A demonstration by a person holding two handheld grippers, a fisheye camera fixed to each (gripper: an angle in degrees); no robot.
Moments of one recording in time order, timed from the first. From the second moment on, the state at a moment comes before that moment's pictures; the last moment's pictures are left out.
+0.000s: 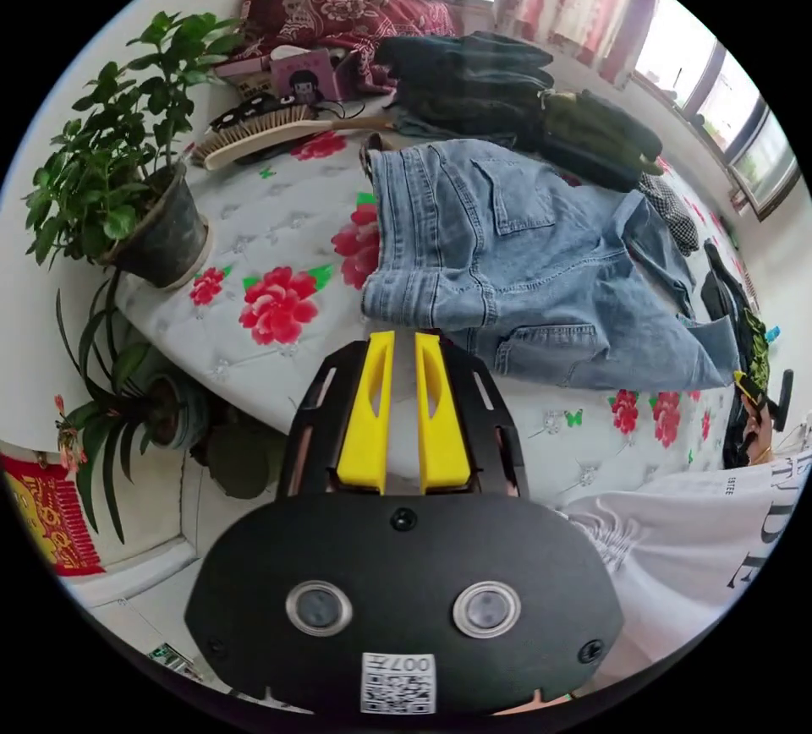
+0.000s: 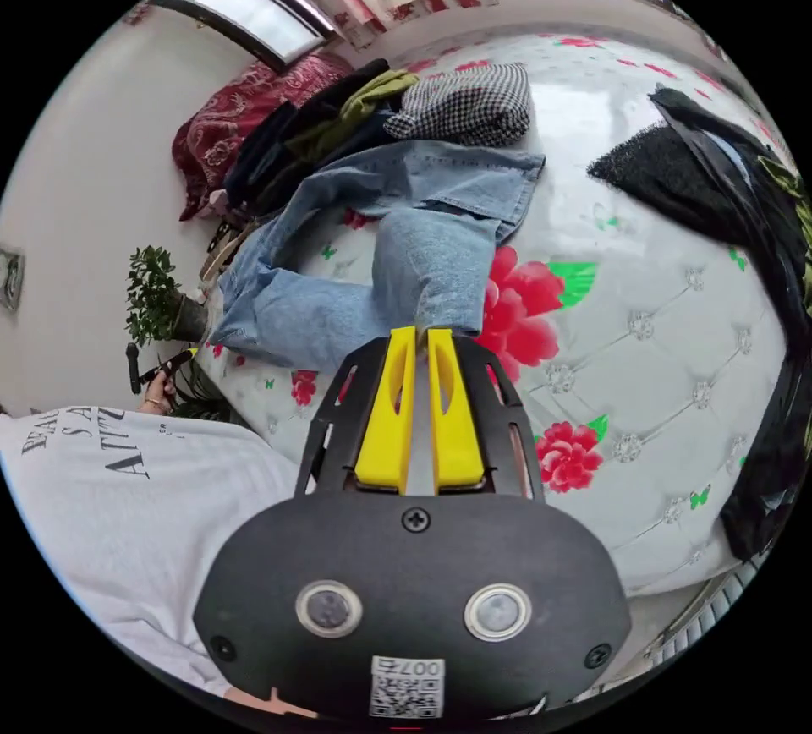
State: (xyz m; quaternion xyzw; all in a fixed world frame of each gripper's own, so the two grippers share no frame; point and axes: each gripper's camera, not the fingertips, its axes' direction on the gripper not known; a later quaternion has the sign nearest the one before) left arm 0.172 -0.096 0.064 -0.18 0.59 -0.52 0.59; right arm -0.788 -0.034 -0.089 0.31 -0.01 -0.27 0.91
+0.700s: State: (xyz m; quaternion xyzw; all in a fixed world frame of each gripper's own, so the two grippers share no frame) left arm 0.236 -0.098 0.148 -0.08 0.67 -0.66 0.35; right arm -0.747 -0.075 -0.084 0.38 -0.16 -0.06 0.91
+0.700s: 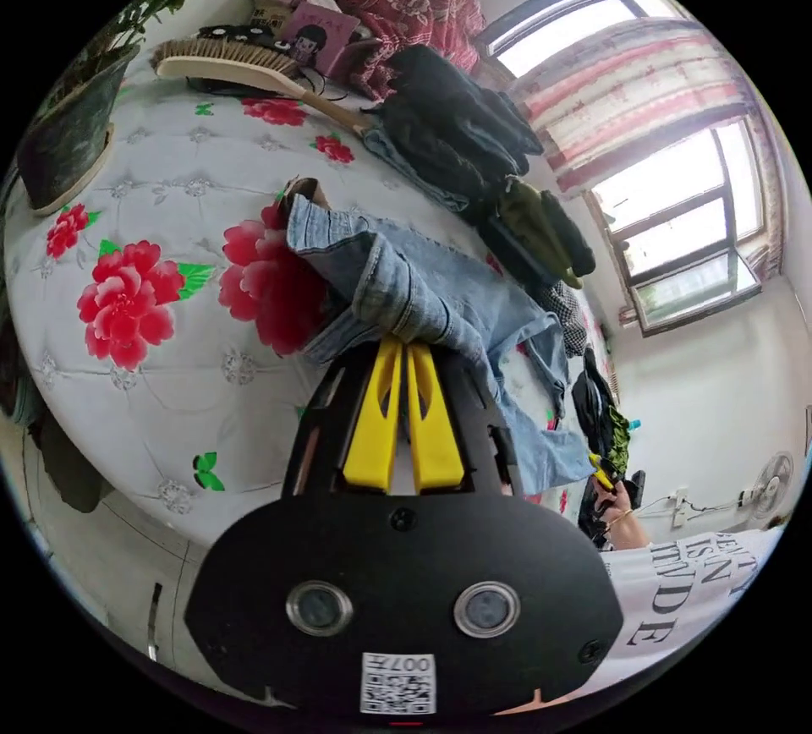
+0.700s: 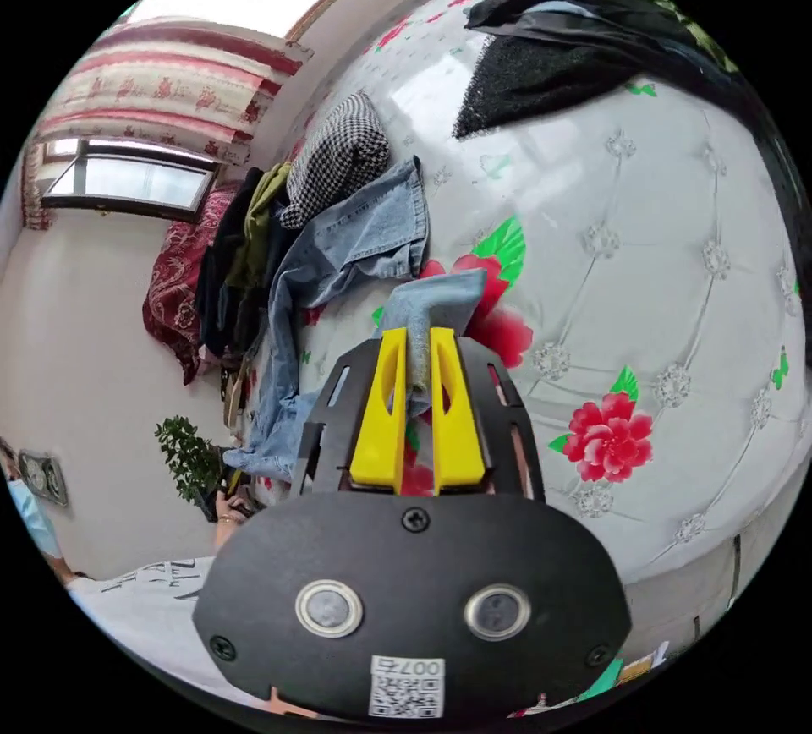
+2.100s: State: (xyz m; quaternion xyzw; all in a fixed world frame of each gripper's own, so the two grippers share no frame) left arm 0.231 -0.101 0.134 -0.16 0.68 -0.57 0.43; right arm -0.806 -0.147 -0.121 0.41 -0.21 -0.22 0.86
